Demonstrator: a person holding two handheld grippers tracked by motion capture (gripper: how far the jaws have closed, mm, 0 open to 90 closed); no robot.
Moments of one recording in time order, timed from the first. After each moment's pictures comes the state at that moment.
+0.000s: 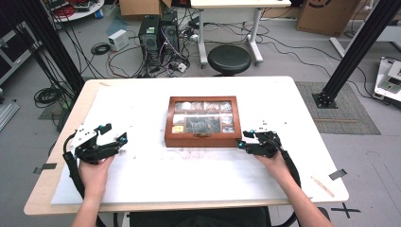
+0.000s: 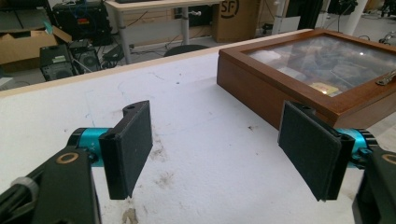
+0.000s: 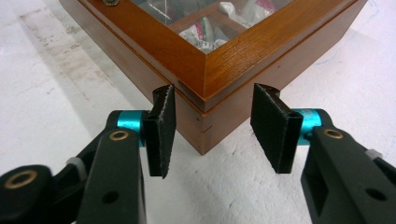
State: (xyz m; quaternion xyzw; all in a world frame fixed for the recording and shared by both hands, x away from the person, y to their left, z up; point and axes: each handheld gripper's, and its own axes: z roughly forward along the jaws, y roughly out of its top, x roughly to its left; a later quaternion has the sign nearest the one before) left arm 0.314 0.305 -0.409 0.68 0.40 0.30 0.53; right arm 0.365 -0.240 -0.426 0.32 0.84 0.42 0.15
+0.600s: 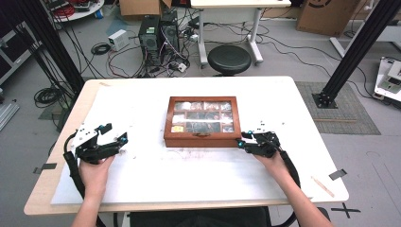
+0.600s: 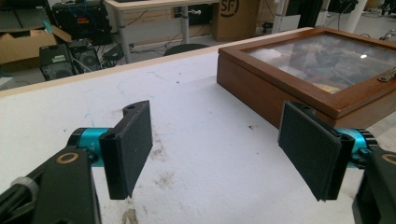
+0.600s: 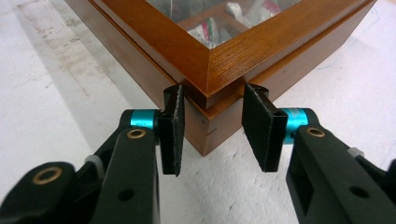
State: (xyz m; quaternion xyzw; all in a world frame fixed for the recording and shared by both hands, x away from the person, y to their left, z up) left arm 0.315 0.305 -0.409 0.69 0.40 0.30 0.53; right arm 0.363 -0.236 -0.424 0.31 0.84 0.41 0.17
